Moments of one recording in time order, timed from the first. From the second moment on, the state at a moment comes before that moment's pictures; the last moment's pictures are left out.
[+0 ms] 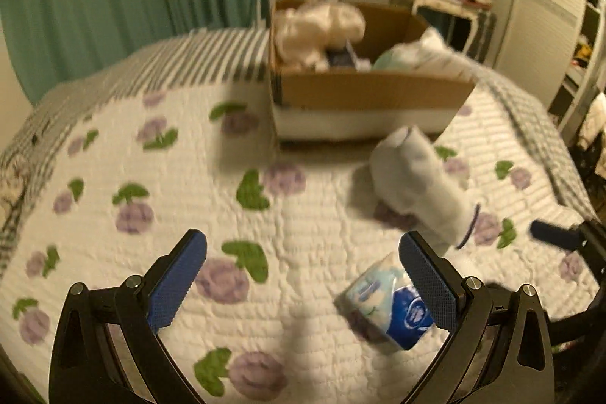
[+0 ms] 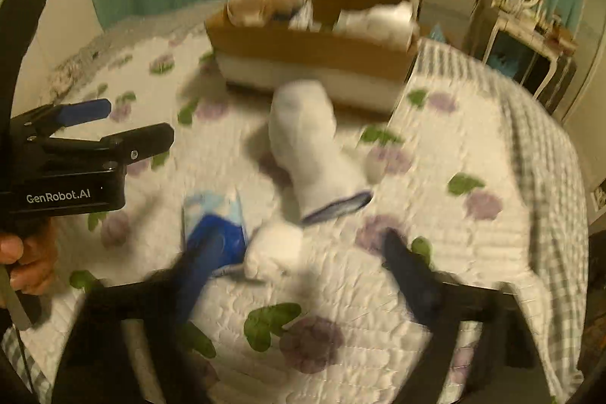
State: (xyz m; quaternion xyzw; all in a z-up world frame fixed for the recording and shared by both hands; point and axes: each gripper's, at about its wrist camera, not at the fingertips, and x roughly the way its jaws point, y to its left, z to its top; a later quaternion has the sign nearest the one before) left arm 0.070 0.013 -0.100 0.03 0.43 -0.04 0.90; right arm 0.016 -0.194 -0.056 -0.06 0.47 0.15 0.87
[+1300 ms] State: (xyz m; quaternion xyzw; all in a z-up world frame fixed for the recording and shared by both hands) left arm 0.058 -0.008 -0.144 -0.03 0.47 -0.08 0.88; right arm 0.032 -0.239 -0.071 0.01 0.49 0.08 0.87
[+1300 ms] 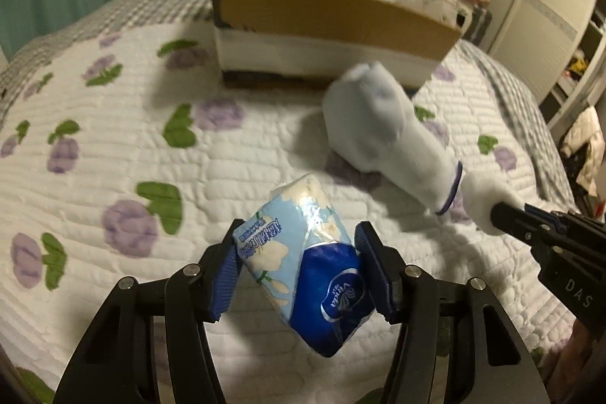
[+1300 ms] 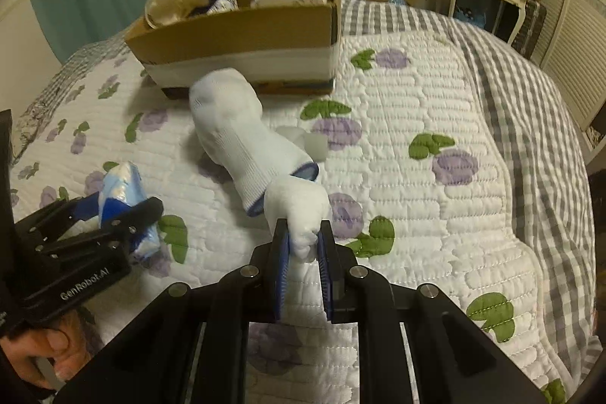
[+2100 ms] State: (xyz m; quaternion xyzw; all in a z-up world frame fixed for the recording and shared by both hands) left arm 0.018 0.005 0.010 0.01 0.30 -0.11 0.95; right arm -0.008 -0.212 0.073 0.00 0.34 0.11 0.93
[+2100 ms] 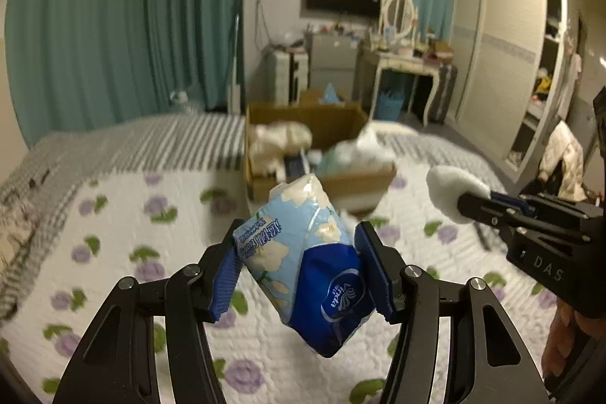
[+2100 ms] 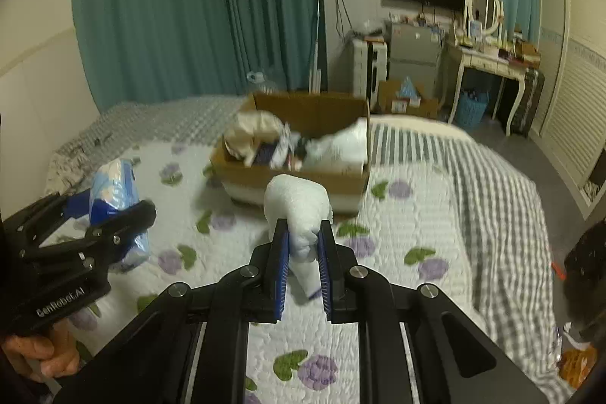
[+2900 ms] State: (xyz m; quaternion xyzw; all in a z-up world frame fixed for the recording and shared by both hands) left arm 0.072 0.005 0.137 -0.01 0.15 -0.11 0.98; right arm 0.015 -0.212 0.224 -0.02 0.16 0.12 0.98
